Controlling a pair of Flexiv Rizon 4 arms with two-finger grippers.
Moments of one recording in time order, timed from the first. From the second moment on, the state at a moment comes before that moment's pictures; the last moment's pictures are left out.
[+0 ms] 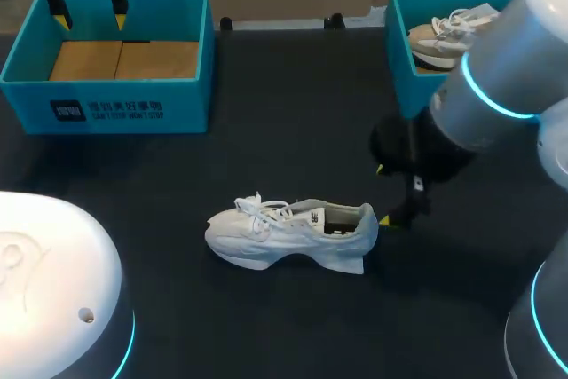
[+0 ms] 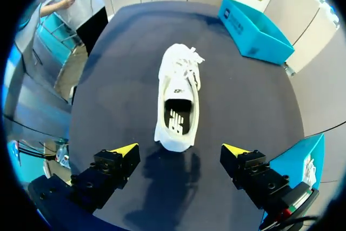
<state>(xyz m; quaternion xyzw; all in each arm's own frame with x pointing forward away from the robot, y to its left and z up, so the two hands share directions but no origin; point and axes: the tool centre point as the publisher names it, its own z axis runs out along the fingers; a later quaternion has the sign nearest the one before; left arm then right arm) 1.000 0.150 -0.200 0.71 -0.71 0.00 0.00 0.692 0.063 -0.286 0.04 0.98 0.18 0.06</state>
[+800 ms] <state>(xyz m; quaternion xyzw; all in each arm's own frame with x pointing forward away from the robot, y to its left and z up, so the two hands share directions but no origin) 1.000 0.150 -0.200 0.71 -0.71 0.00 0.00 0.699 0.005 -0.328 0.03 0.93 0.35 0.08</state>
